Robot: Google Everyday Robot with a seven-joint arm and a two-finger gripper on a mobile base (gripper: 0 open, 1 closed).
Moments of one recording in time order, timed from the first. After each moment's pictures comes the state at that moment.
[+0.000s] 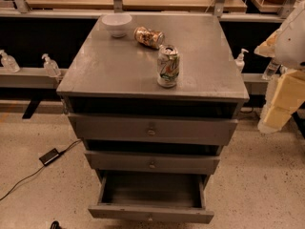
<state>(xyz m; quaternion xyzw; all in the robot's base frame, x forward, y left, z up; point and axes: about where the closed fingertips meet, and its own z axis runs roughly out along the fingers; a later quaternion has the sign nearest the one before) 0.438 -0.217 0.976 -0.60 0.78 -0.03 0.16</state>
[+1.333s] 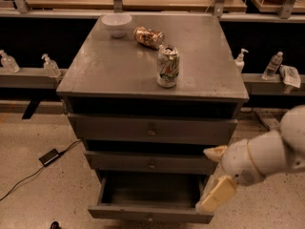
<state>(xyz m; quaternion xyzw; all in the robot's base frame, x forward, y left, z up) 0.390 -0.139 0.726 -0.50 0.79 0.27 0.23</state>
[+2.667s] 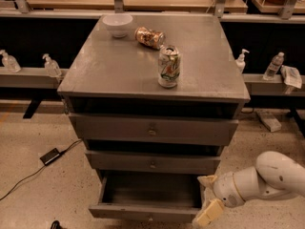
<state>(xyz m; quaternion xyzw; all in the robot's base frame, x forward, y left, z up) 0.395 -0.150 0.548 -0.46 0.79 0.35 0.22</state>
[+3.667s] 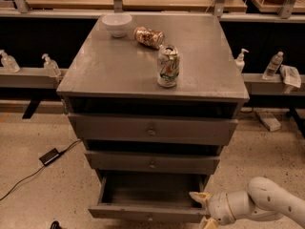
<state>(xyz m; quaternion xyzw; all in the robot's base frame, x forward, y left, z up) 0.376 -0.143 0.444 -0.50 0.72 0.40 0.27</state>
